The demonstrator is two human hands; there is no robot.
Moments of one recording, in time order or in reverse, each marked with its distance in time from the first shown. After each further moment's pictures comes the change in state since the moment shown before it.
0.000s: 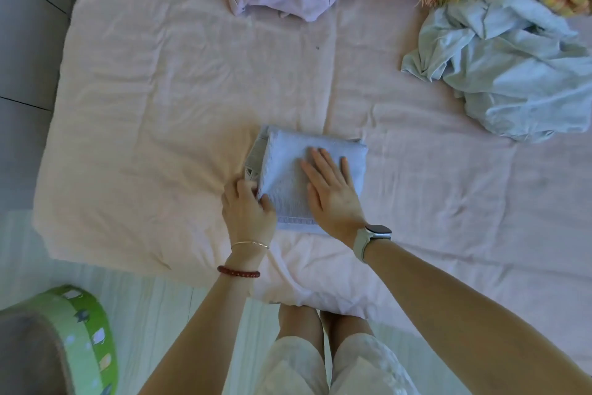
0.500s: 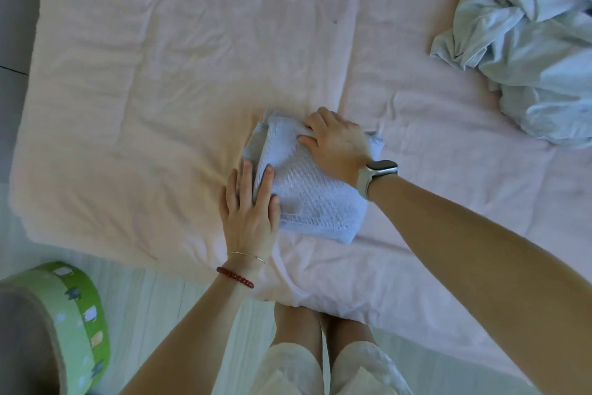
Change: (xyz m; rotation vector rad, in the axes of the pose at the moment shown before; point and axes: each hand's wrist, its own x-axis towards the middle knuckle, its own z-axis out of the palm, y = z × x) left_hand 0.005 -0.065 0.037 0.516 0.028 0.435; right_hand 0.093 0.024 0.000 -0.189 -0.006 -0.223
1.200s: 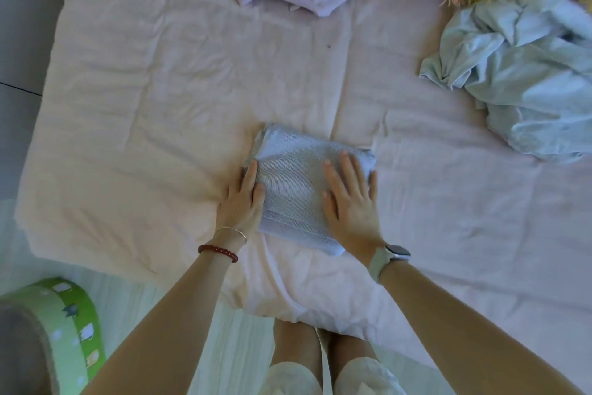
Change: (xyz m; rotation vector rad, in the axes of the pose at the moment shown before) left_hand 0.052 -0.011 -0.014 -0.446 -0.393 -0.322; right_hand -0.089 -0.014 0.013 0.088 0.085 0.315
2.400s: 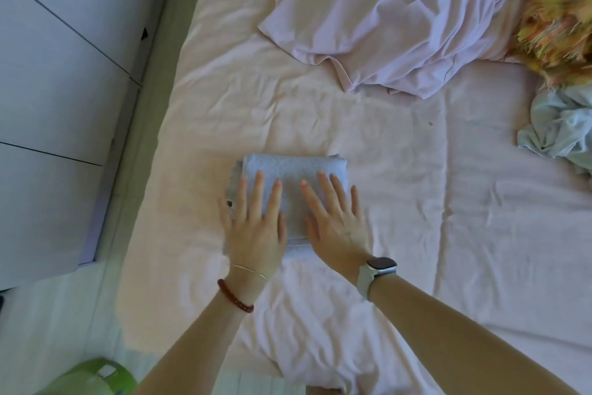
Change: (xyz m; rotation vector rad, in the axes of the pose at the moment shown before) left_hand 0.083 -0.095 -0.180 0.602 0.569 0.508; right_hand 0.133 -0.221 0.077 -0.169 -0.083 -0.022
